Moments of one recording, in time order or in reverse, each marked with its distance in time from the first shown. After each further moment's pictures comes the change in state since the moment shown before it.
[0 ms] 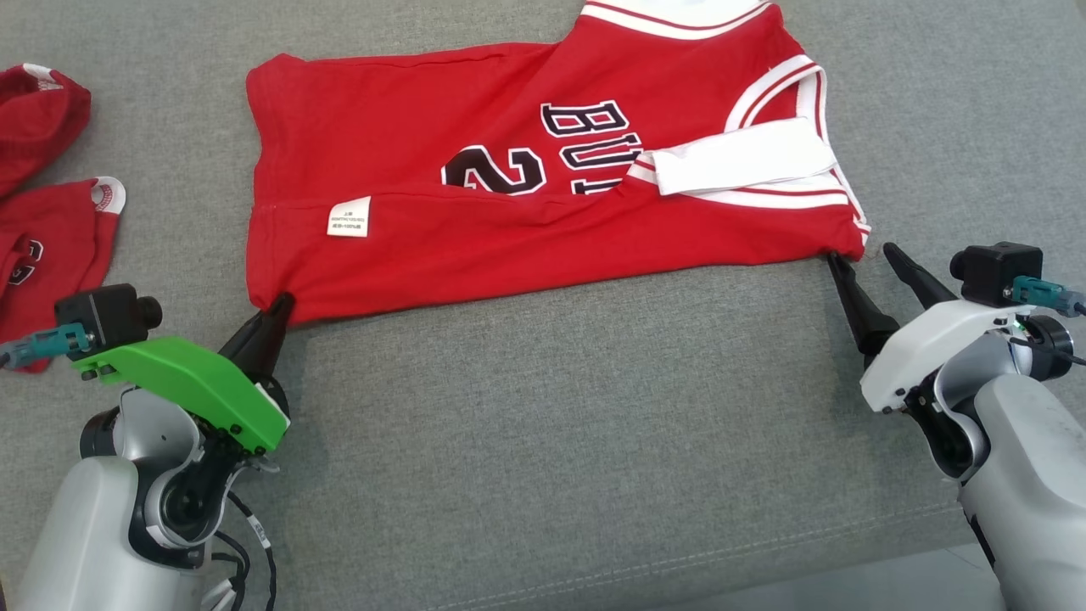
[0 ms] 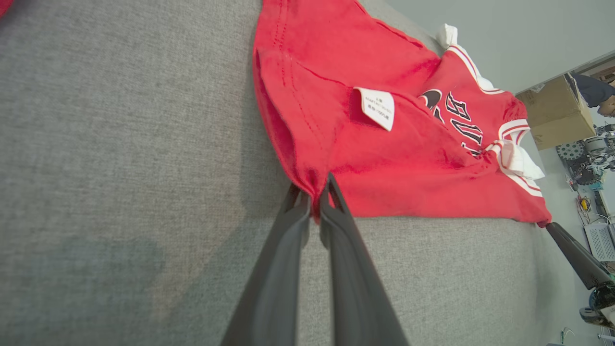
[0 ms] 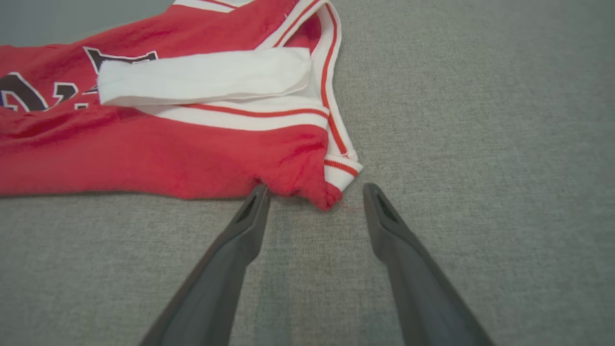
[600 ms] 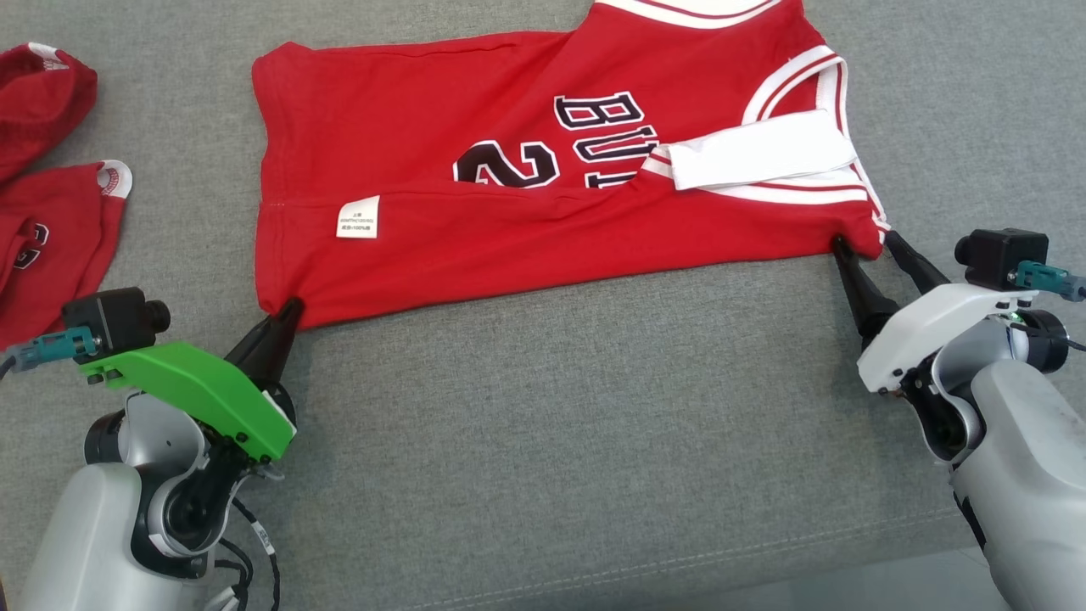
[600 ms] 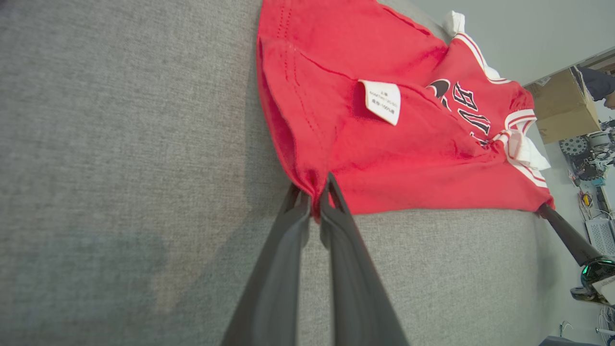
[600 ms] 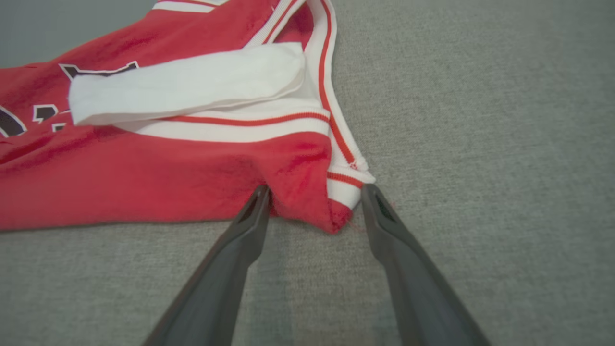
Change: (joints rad) left arm 0.021 0.006 -0.010 -0.048 0.000 0.009 0.018; right arm -0.047 0.028 -0.023 0.056 0.034 -0.010 -0.001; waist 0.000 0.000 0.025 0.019
